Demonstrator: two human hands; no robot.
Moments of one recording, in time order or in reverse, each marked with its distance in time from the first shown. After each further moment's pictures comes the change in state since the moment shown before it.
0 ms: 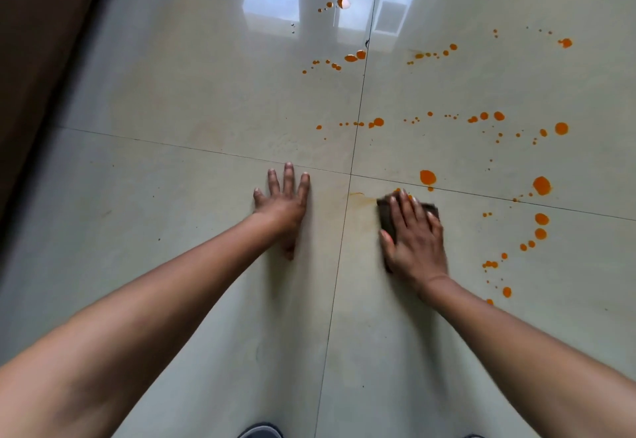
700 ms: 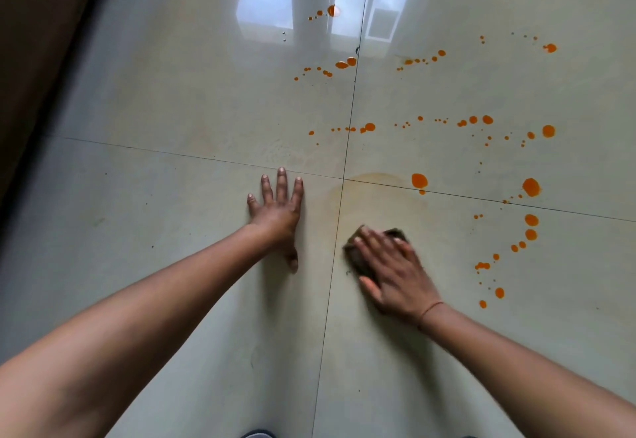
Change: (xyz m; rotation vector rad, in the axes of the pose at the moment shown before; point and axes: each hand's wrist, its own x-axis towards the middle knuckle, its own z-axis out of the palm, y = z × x) left_hand -0.006 0.003 0.002 -0.038 0.034 0.010; right_hand -0.041 -0.005 -0.002 -0.012 -0.037 -0.401
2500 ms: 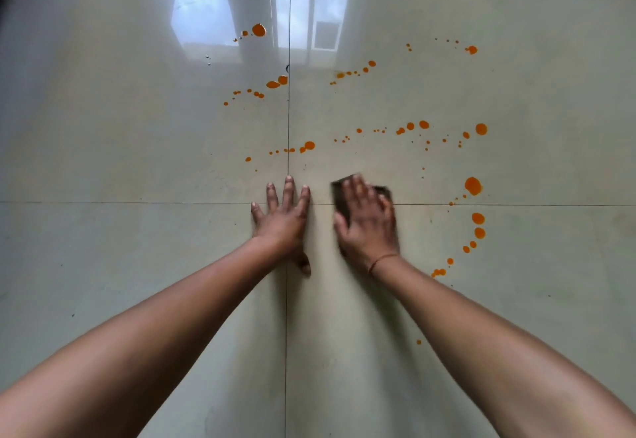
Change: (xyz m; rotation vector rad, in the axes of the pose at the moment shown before) left_hand 0.043 0.090 -0.030 -0.047 0.075 0.164; right_hand 0.088 0.064 -0.019 0.095 0.109 0.546
